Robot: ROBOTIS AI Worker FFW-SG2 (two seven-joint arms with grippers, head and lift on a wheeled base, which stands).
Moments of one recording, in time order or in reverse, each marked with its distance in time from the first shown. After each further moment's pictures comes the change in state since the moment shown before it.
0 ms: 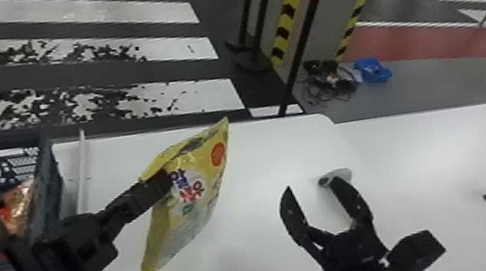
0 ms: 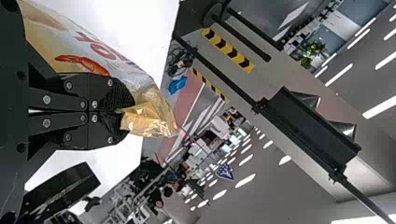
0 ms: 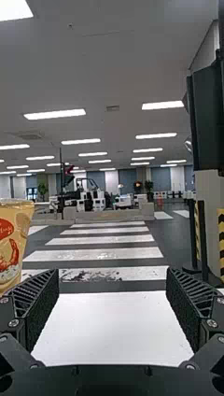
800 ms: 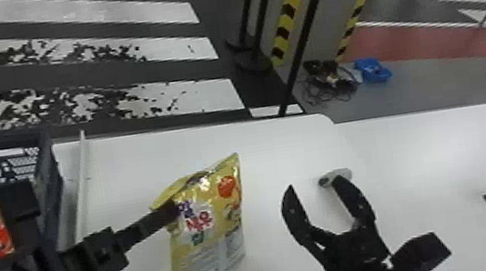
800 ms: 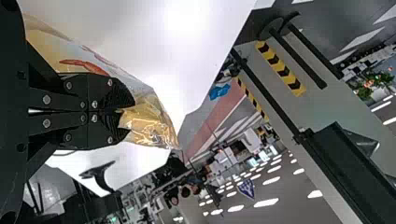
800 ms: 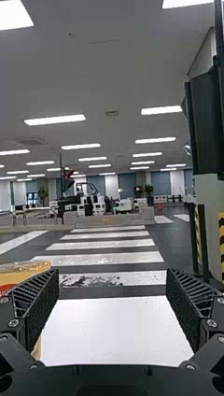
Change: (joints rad) left arm -0.102 -0.084 0.040 0.237 0.025 0.195 0.017; right arm 0.007 0.000 0.002 -0.003 -0.005 -0.027 0.000
